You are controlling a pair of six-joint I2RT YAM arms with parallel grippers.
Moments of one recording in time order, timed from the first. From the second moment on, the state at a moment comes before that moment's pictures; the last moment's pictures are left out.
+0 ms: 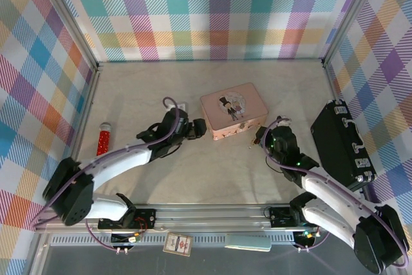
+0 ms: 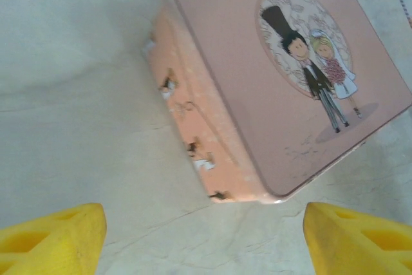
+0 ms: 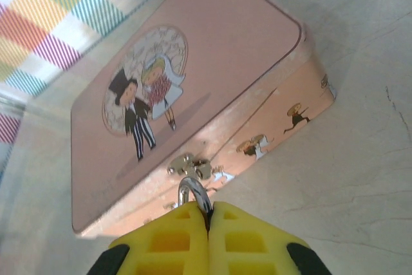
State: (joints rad) left arm -0.69 1.30 0.79 -0.13 -0.15 -0.67; right arm 0.52 0.88 0.40 -0.02 0.17 0.79
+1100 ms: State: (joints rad) left arm -0.62 0.74 0.42 -0.22 -0.39 -0.50; right arm 0.53 1.11 0.50 -0.32 -0.08 0.59
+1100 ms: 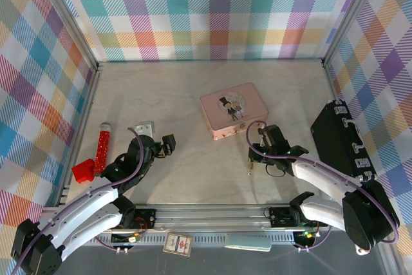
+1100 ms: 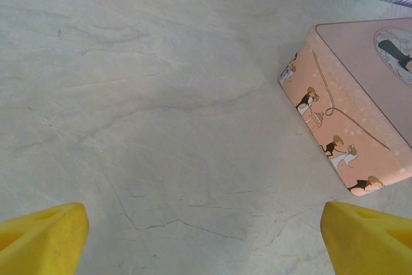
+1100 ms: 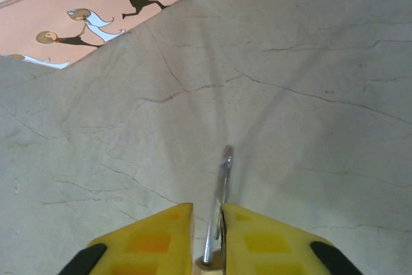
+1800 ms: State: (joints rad) left arm -0.61 0.78 0.45 -0.16 -0.70 -0.37; right arm 0.53 0.92 0.62 -0.42 0.14 0.42
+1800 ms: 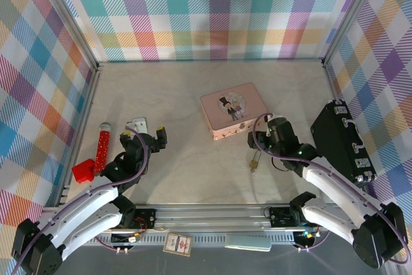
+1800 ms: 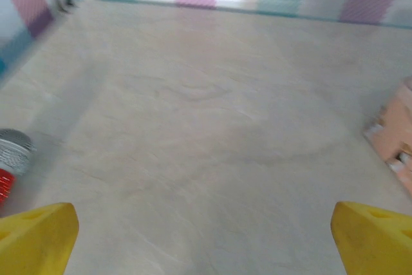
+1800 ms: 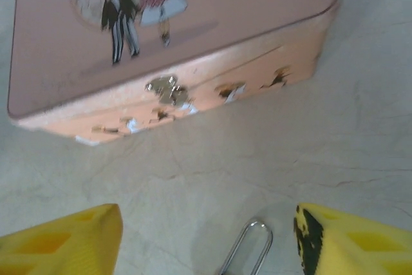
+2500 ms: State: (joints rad) left arm -0.22 1.39 0.41 0.50 -0.53 -0.10; right arm 0.29 1.17 0.35 0.26 0.43 0.02
